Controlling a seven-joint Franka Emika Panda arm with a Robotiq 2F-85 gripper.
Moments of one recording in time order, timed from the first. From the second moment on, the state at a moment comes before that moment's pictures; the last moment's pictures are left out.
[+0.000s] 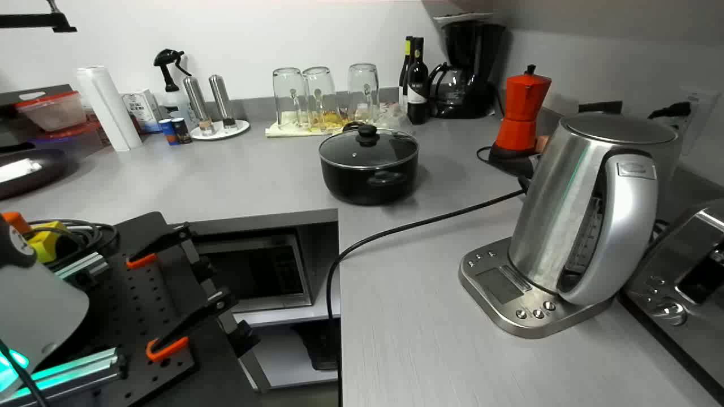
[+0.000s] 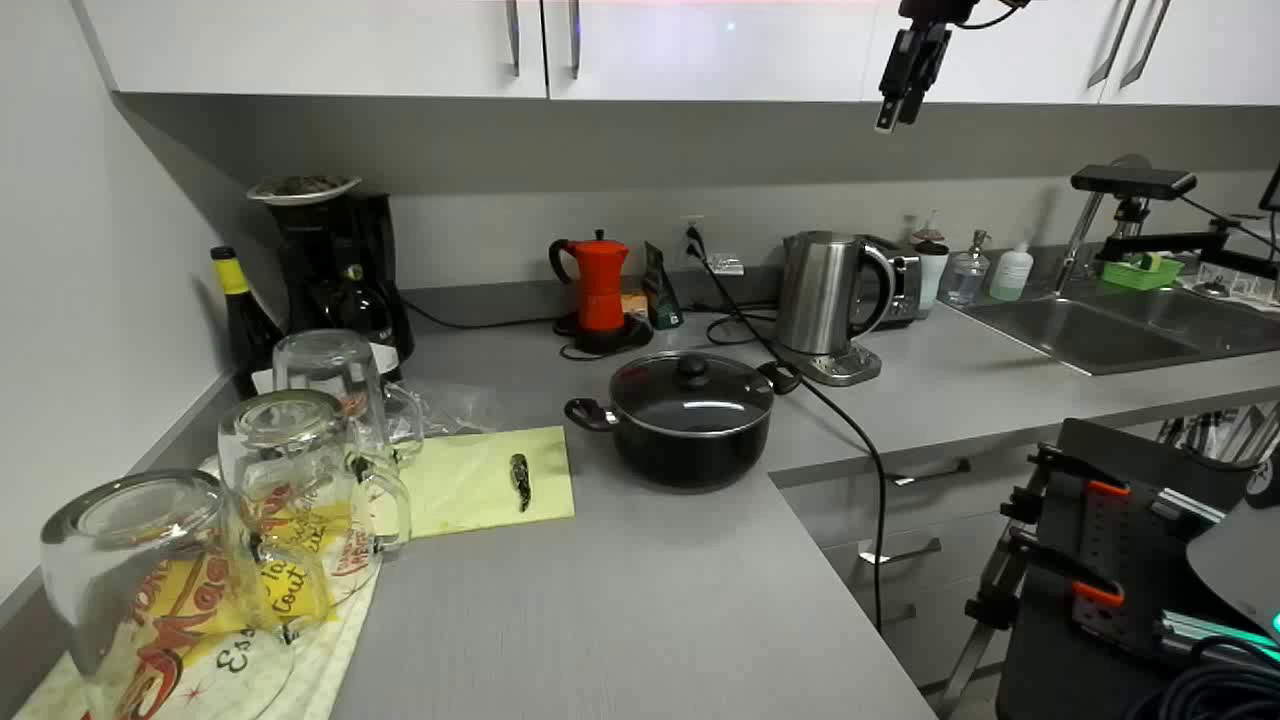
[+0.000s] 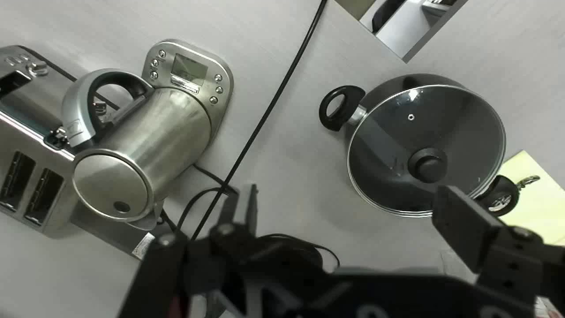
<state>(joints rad) -0.07 -0.39 -0.08 -2.23 -0.13 2.04 -0.12</state>
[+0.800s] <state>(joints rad) -0.06 -0.38 -0.07 -2.23 -0.13 2.04 -0.12</state>
